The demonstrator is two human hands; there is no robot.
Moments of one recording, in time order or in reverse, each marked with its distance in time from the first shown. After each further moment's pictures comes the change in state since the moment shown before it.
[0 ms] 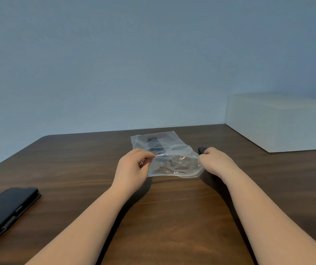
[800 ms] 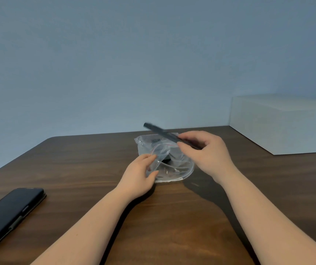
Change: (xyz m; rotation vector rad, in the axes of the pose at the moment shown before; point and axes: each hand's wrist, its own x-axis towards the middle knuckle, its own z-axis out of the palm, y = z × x) left_hand -0.002 -0.013 0.008 0.062 -0.238 -0.004; right_hand -0.040 -0.026 -0.002 0.683 0.194 -0.741
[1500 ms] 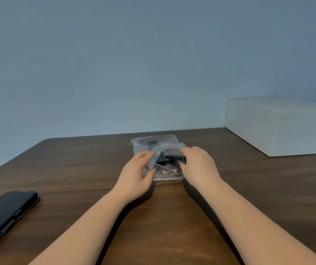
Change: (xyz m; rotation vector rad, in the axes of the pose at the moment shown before) left_hand 0.000 0.009 -0.002 -0.078 0.101 0.077; right_hand 0.003 0.028 0.019 -0.869 -0.148 0.062
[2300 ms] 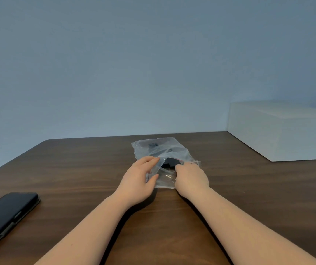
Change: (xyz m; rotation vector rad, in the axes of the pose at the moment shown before) left_hand 0.000 -0.007 0.004 0.016 -0.058 0.000; right_hand 0.009 -0.004 0.041 -0.168 -0.208 0.037
